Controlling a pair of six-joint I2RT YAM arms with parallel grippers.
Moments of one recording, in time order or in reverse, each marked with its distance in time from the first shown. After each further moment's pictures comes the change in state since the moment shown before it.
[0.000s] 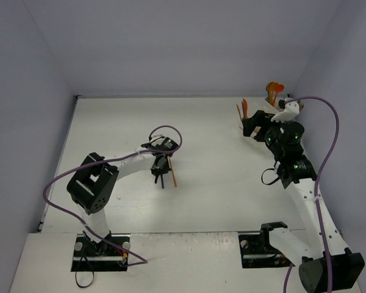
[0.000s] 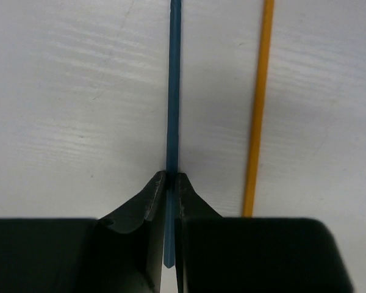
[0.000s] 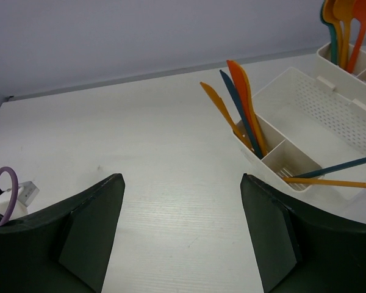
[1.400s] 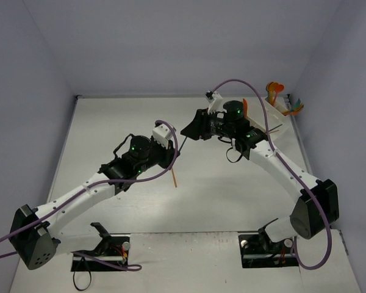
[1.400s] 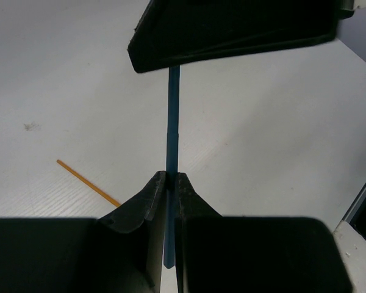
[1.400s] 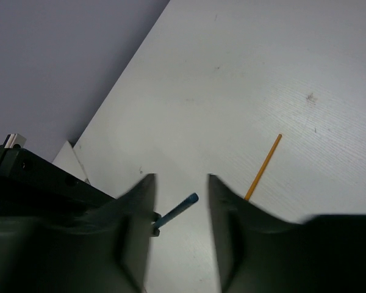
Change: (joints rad) left arm -0.071 -0.656 -0.265 0.510 0.397 0.667; right arm 0.384 0.493 0.283 0.050 -0.467 0.161
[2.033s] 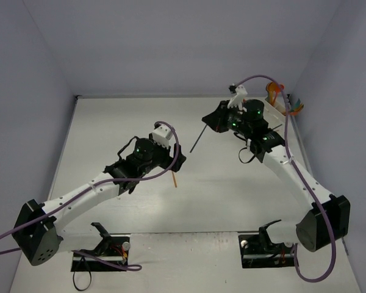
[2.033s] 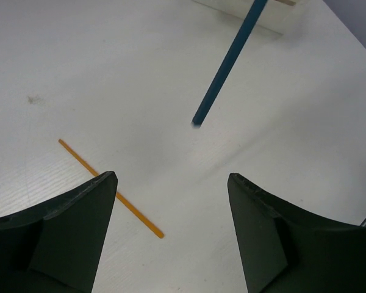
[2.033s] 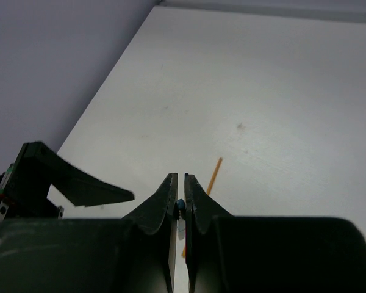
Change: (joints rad) left arm -0.007 0.044 -0.022 0.031 -0.078 -0.072; right arm -0.089 -0.098 -0.043 0.023 0.126 -0.058
